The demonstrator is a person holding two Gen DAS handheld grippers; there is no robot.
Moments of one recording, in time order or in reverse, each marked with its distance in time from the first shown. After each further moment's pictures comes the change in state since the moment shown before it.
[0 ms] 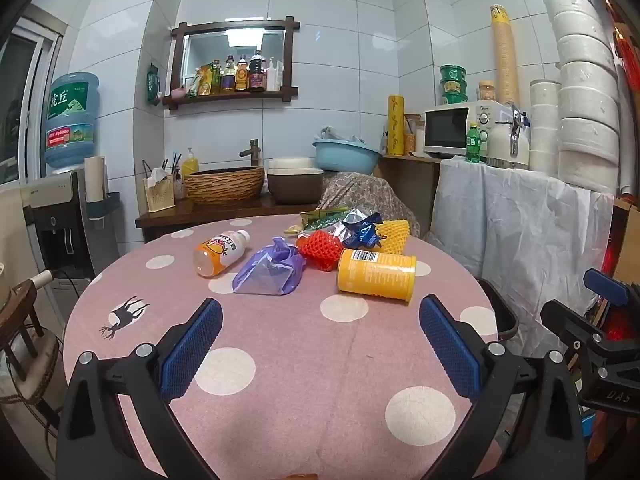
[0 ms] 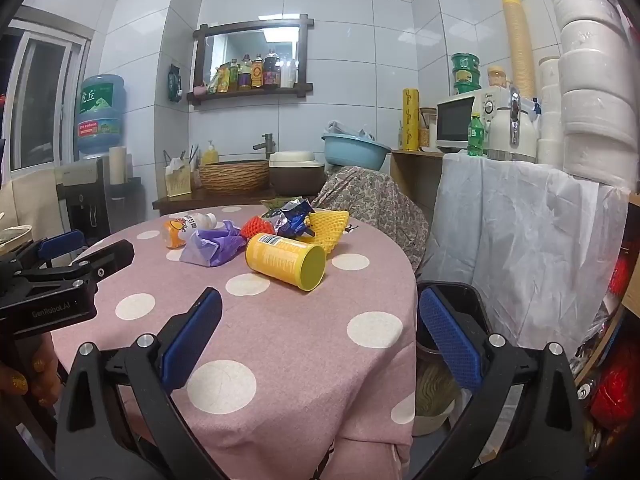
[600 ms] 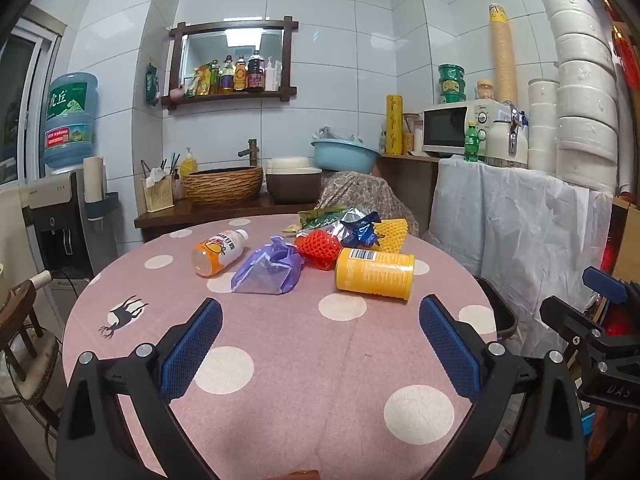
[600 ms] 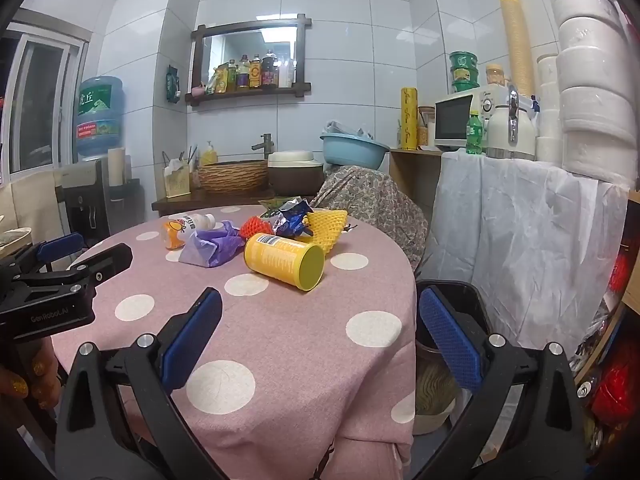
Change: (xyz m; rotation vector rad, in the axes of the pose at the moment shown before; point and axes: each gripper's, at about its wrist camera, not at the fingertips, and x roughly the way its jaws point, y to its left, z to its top) left arm 0.000 0.000 0.000 -0.002 0.004 -0.002; right arm 0.000 0.000 0.000 0.004 0.006 0.000
